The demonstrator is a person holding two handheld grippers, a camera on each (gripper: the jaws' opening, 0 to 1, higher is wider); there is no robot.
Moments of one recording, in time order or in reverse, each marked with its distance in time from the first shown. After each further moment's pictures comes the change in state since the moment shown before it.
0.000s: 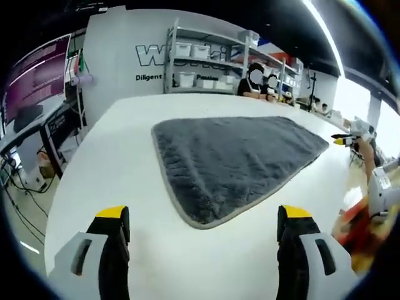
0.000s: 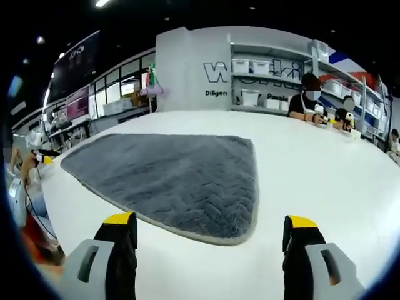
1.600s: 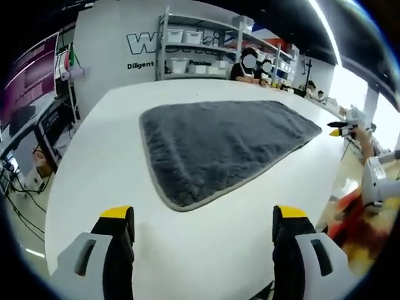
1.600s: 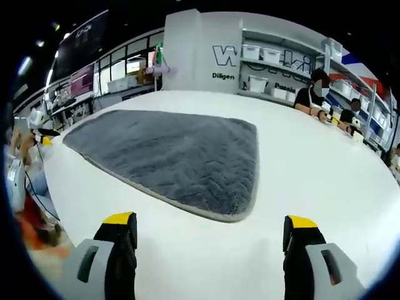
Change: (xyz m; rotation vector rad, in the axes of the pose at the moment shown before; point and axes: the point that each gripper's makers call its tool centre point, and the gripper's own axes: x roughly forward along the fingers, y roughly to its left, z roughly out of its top) left arm -0.010 -0.026 -0.012 0.074 0.087 -0.060; right arm -0.013 0.003 -0.021 -0.114 0.124 -0.007
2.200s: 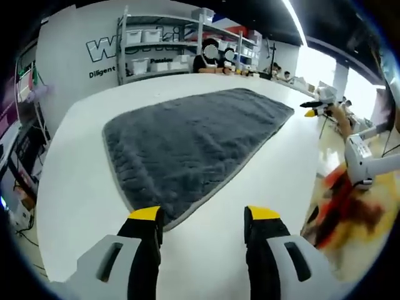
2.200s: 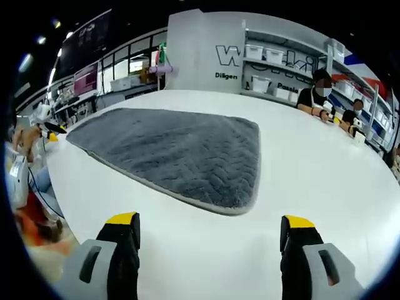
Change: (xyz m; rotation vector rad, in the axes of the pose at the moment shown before) left arm 0.022 -0.015 0.005 0.141 0.086 -0.191; right arm -0.008 0.001 -0.006 -0.004 0.003 0.018
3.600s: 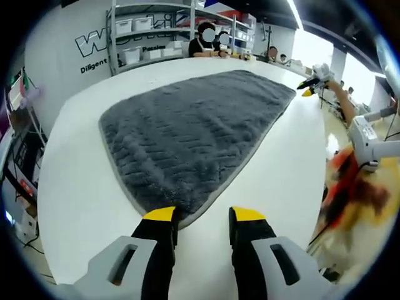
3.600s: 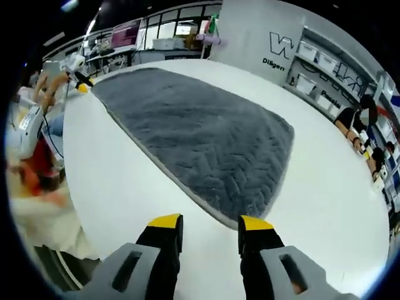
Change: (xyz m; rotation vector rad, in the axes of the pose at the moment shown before) left arm 0.008 0.012 -0.009 0.060 0.084 0.006; right arm 0.017 0.004 0.004 -0.317 0.212 0.168
